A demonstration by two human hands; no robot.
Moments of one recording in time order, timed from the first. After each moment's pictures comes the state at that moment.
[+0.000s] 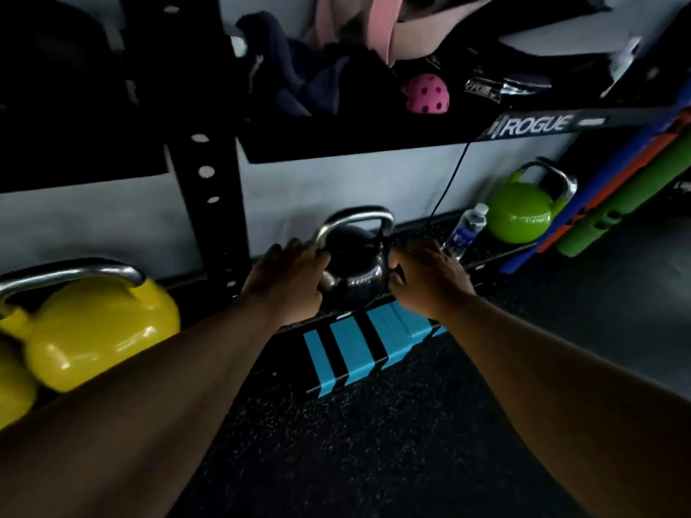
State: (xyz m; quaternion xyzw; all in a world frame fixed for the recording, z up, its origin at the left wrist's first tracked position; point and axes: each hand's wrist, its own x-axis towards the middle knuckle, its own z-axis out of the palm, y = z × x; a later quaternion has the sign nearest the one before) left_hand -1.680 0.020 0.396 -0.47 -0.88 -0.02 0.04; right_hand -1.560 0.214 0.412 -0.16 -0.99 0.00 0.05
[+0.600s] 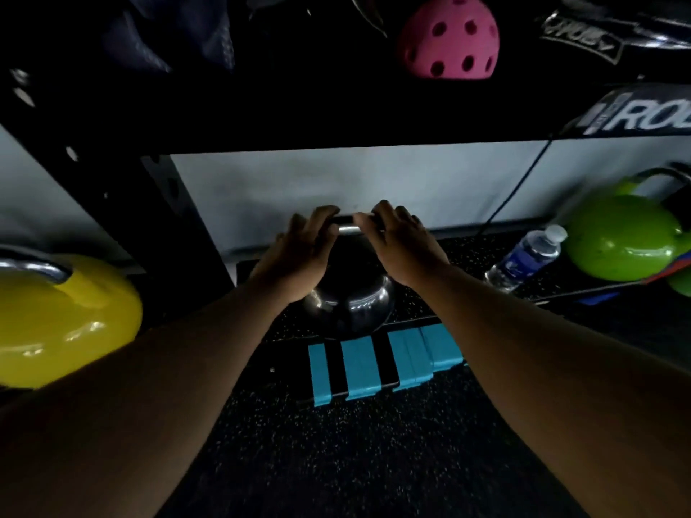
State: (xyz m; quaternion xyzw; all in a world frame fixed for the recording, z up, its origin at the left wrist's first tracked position) left_hand -1.758 0.150 0.322 -0.22 -0.91 -0.34 -0.07; right_hand -1.710 0.332 0.345 -0.01 -1.00 0.09 -0.03
